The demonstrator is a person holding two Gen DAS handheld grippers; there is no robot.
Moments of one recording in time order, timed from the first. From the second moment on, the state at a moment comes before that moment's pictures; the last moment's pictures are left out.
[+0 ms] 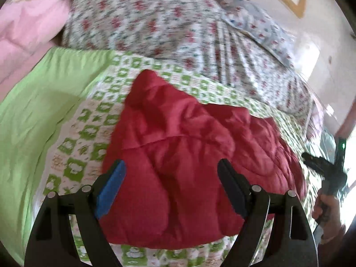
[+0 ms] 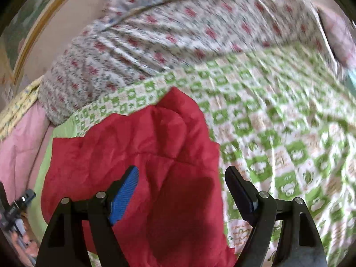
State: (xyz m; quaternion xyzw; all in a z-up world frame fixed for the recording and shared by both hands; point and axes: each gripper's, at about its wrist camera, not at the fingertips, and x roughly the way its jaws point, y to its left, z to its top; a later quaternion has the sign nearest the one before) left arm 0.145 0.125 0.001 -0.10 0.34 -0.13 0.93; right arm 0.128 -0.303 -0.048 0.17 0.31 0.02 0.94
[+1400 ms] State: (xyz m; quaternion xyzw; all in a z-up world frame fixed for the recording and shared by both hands) left arm 0.201 0.052 -0.048 -0.03 0.43 -0.10 0.90; right arm 0.180 -0.218 -0.100 0.08 0.39 0.05 0.92
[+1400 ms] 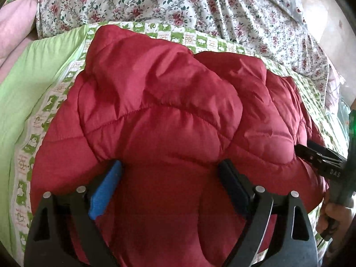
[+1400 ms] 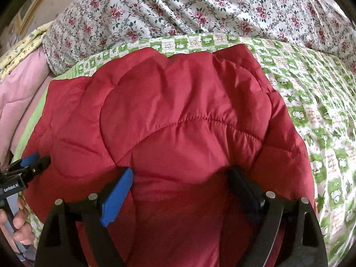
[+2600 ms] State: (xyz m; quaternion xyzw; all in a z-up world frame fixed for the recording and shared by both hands) left arm 0.193 0.052 -0.044 -0.03 0.45 -0.07 0.89; right arm 0.184 -0.213 -0.092 0.06 0.41 0.07 0.91
